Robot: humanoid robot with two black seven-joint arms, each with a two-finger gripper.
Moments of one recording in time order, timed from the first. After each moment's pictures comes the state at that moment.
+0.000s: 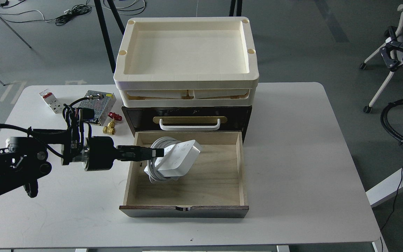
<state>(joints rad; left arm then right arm) -0.84 0.76 -0.13 -1.31 1.30 -0.32 -0.49 0.67 -0.64 0.88 0.78 0.21 0.49 0.39</state>
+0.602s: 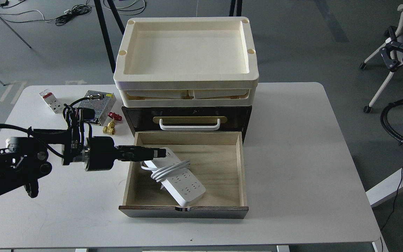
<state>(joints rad) -0.84 0.76 -0.13 -1.32 1.30 -0.33 -0.49 0.67 -0.64 0.88 0.78 0.21 0.49 0.39</state>
